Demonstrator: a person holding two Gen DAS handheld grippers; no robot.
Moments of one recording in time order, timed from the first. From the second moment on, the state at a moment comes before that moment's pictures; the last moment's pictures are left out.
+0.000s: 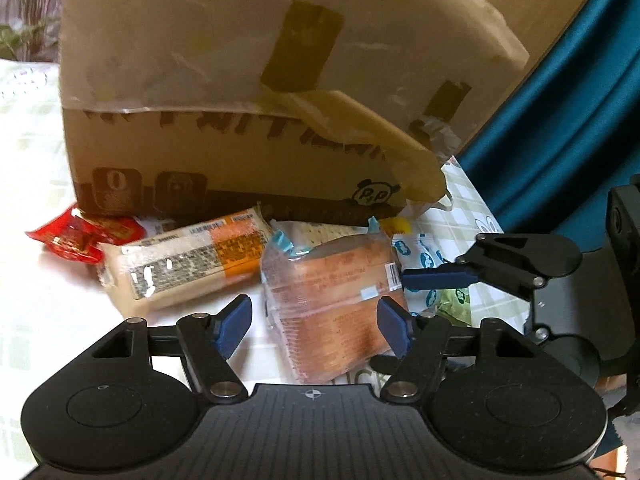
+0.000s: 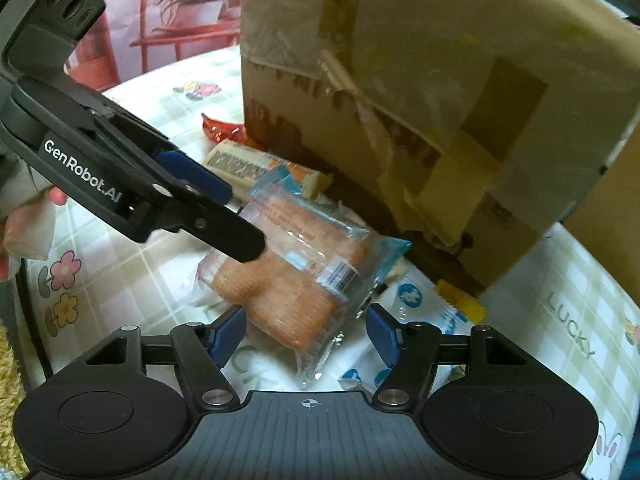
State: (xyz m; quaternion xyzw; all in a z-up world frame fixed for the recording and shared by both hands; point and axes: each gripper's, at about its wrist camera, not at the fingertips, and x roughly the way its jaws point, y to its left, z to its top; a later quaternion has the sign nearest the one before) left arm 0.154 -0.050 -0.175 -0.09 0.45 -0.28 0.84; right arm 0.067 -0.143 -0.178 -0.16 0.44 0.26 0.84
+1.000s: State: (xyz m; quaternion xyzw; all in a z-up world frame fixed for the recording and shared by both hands) left arm 0.109 0.014 -0.097 -0.12 0.37 -0.25 0.89; right arm 0.052 -0.085 -0.100 -0.19 0.34 0.32 0.86
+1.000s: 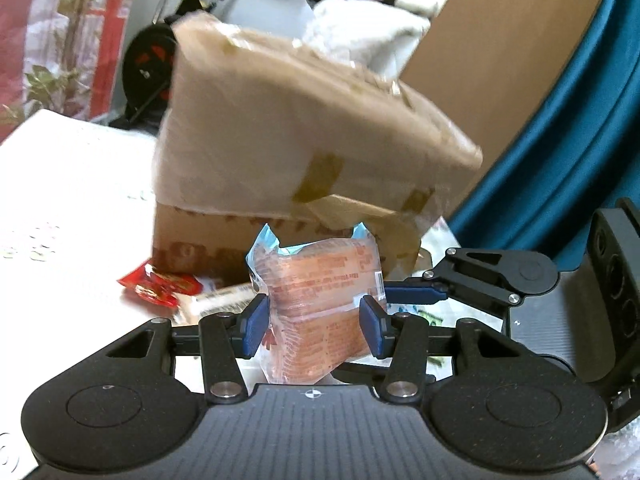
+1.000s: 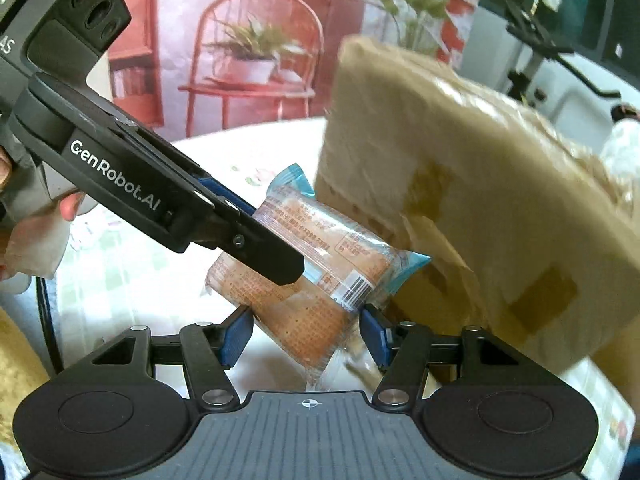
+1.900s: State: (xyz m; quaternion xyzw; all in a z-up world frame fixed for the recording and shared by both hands) left arm 0.208 -0.028 0.018 -0.08 0.20 -0.30 0.93; right arm 0.139 -0.109 0.020 -0.23 0.18 0.21 0.93
